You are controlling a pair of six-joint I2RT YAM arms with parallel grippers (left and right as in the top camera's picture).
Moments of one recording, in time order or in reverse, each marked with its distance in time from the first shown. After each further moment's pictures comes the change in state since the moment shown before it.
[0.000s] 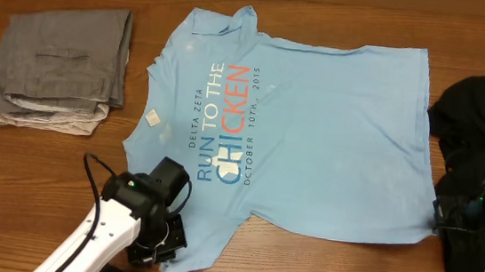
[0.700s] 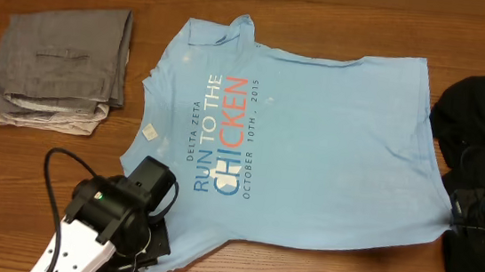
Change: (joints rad) left arm 0.000 -0.164 0.165 -0.263 -0.089 0.001; right arm 0.000 -0.071 0.209 -0.237 -0.005 -0.069
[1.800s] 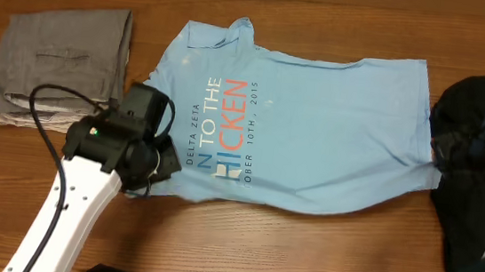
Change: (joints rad) left arm 0.203 0.297 0.284 0.349 -0.091 0.117; right arm 0.251 0.255 0.200 0.188 -0.071 -0.001
